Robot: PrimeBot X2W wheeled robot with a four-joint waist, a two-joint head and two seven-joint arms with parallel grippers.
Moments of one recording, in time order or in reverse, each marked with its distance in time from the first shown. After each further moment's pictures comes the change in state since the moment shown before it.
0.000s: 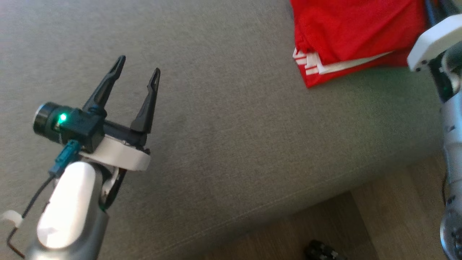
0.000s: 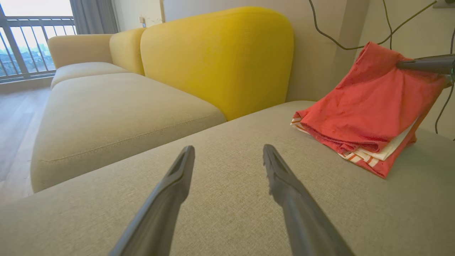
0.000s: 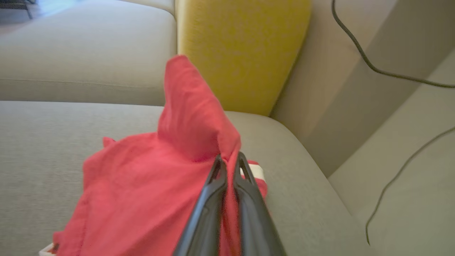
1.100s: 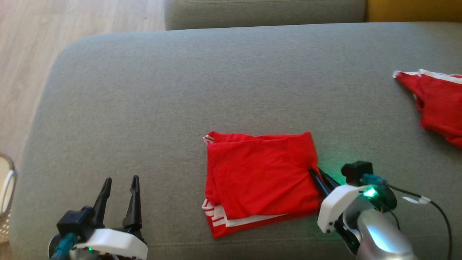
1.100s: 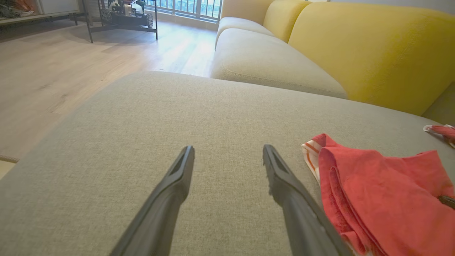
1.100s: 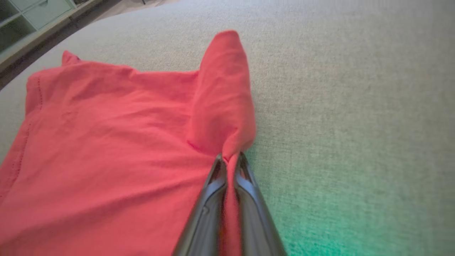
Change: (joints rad) left arm 0.435 -0.167 0.203 0.083 -0.103 0.035 0.007; right arm 0.538 0.170 0.299 0.136 0.238 0.000 -0.139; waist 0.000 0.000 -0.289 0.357
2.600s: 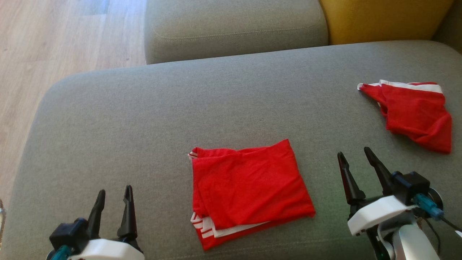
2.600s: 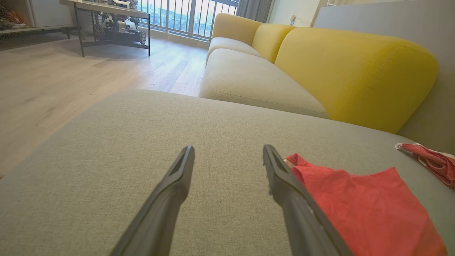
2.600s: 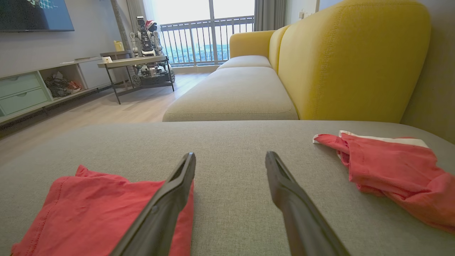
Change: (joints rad) left arm 0.058 0.000 0.008 -0.032 -0.056 0.039 0.000; right arm 0.288 0.001 -0.221 -0.580 -0.115 0.000 -0.031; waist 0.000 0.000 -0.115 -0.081
